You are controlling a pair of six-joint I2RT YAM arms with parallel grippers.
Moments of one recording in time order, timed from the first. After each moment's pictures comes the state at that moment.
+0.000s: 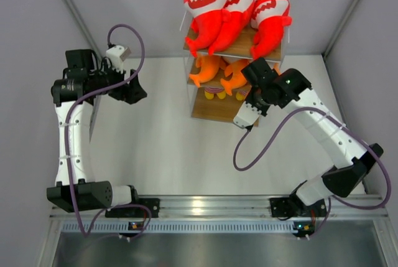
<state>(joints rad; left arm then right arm) 0.12 1.33 1.68 -1.11 0.66 0.34 0.70 1.48 1.73 -1.33 0.32 -1.98</state>
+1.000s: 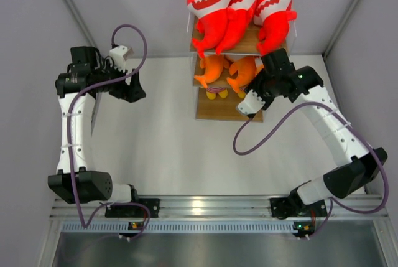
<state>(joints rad) 0.13 1.40 1.69 -1.13 0.61 0.39 0.47 1.46 1.64 -1.13 0.01 -2.00</state>
